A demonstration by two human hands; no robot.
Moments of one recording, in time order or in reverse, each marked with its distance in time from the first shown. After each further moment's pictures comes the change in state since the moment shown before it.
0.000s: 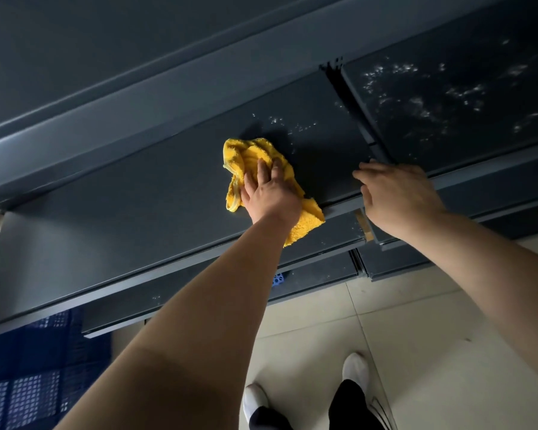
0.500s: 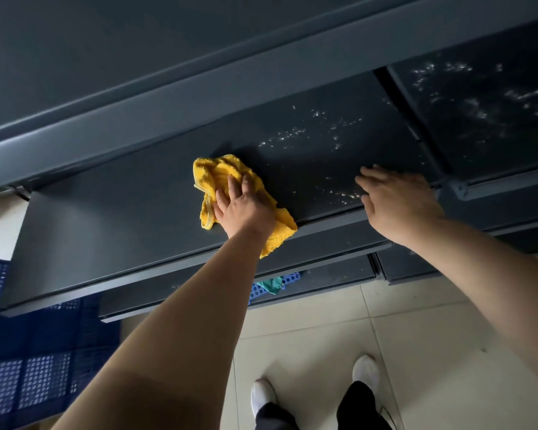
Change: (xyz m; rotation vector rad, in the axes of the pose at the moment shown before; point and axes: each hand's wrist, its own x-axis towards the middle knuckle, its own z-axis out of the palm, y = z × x) left_hand 0.008 -0.111 -0.022 0.011 0.076 -0.200; right_hand 0.019 -0.059 0.018 -0.032 -0.050 -0.055
